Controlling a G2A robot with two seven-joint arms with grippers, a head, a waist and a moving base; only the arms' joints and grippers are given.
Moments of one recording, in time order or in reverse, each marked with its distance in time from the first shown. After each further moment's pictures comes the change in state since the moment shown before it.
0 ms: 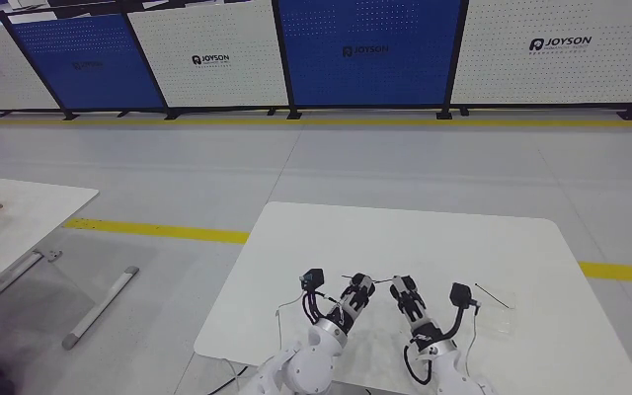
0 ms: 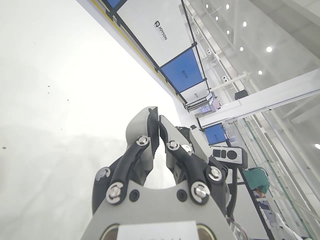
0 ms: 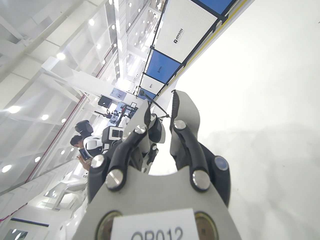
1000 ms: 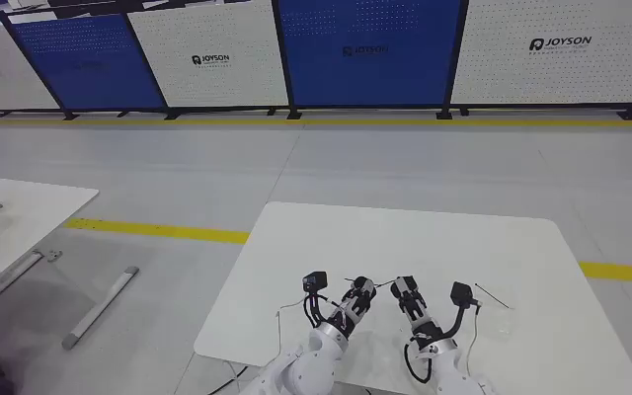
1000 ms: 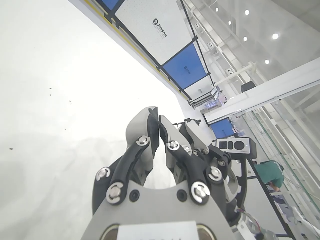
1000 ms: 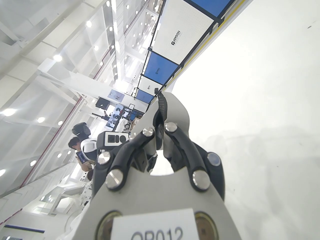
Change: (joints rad) left arm 0.010 0.002 0.008 0.005 0.085 -0.018 -0.003; right arm 0.007 0.000 -0.006 0.000 -0.009 0.026 -0.008
